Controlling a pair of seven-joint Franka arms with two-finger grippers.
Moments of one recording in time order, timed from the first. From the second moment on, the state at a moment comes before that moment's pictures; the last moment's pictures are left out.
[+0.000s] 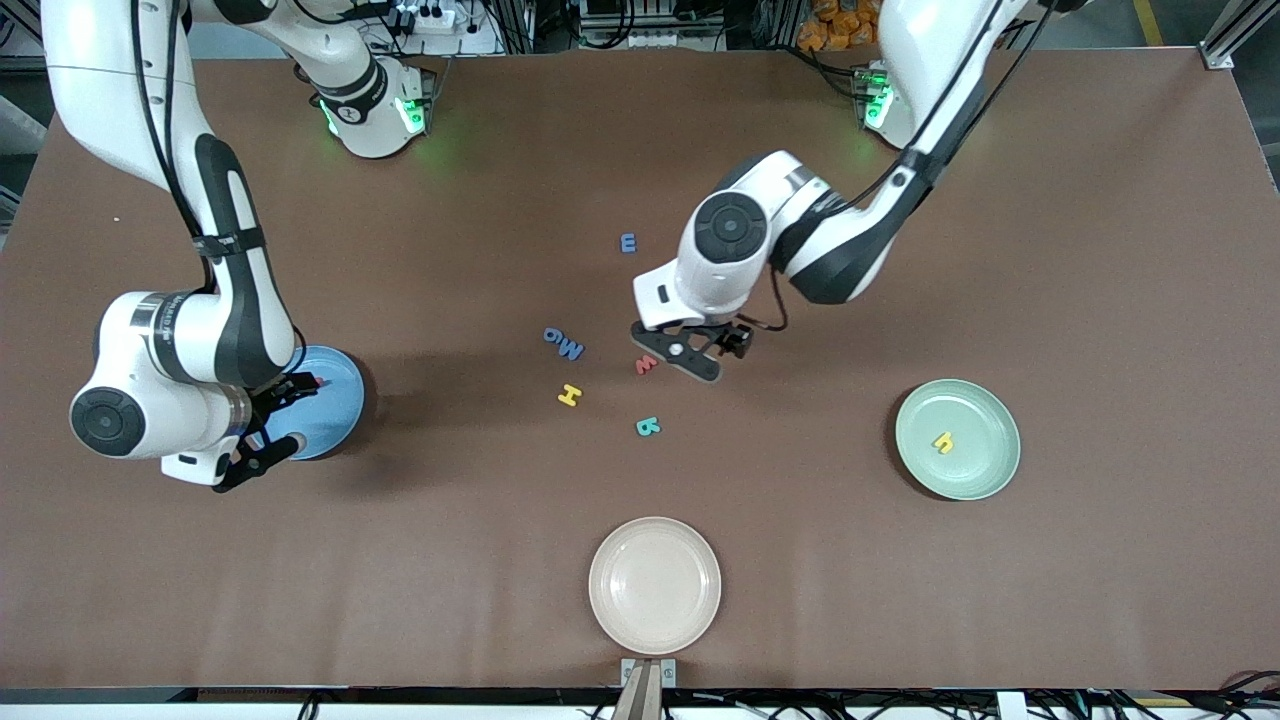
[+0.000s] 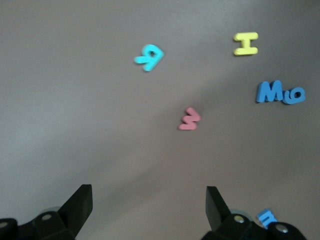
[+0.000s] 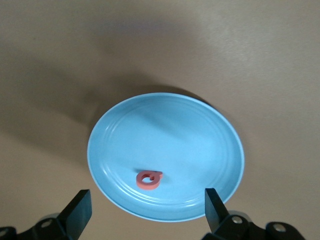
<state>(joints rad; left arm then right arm) -0.42 0.60 -0.39 -1.58 0.14 2.12 -0.25 0.21 0.58 -0.26 -1.61 0.06 1.88 -0.58</state>
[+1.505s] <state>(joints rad) -0.57 0.82 -0.31 -1.54 0.19 2.37 0.00 0.11 0.58 -0.27 -1.61 0.06 1.94 -0.58</state>
